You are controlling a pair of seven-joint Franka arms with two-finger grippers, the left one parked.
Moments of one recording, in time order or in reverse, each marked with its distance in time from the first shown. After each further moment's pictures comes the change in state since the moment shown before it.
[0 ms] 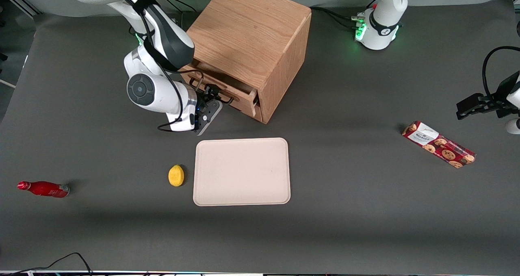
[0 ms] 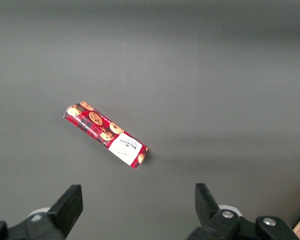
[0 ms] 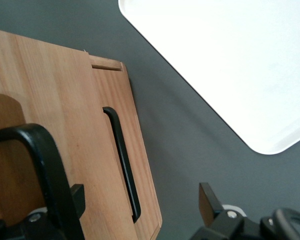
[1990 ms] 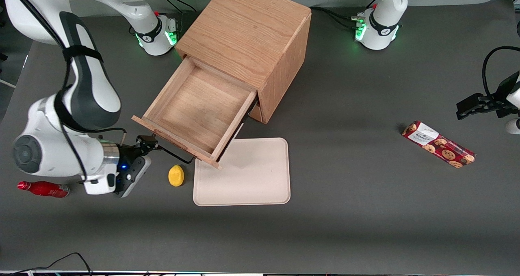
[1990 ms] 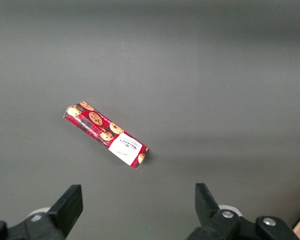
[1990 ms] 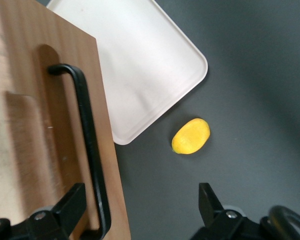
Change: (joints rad) arm 0.005 0.279 -0.303 0.647 -0.107 -0.327 -0.304
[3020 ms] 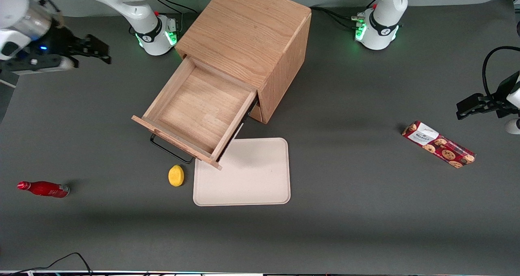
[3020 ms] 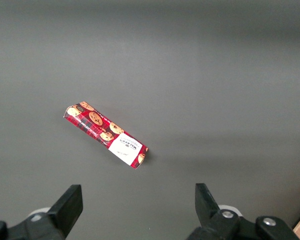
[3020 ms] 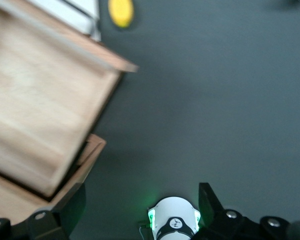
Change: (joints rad) arm -0.002 -0.846 -0.189 -0.618 -0.053 -0.216 0.752
